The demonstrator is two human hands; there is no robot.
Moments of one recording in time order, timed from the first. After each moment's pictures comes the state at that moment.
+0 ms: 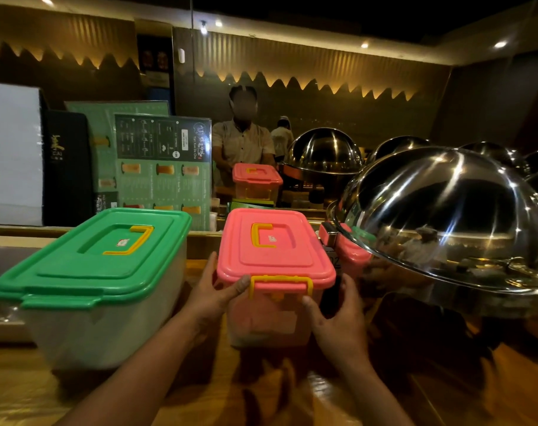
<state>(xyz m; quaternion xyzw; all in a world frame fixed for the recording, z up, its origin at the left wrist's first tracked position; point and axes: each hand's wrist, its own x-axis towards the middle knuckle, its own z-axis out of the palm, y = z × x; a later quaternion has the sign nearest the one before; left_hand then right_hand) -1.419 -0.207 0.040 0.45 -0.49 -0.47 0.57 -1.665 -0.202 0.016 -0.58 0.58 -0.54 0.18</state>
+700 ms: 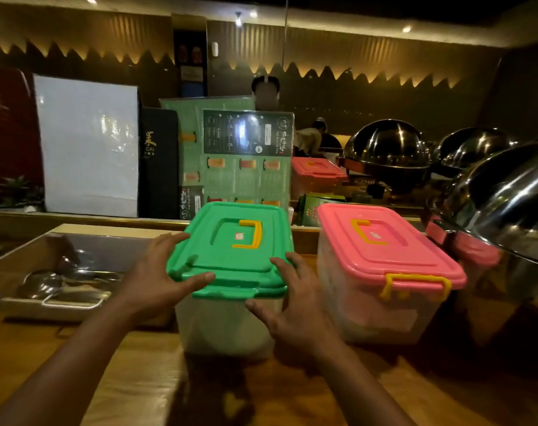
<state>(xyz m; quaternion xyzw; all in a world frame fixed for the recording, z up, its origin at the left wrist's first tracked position) -1.121 -0.103 0.083 0.68 -0.60 -0.12 0.40 -1.384 -0.161 0.037 -0.80 0.44 -0.39 0.08</state>
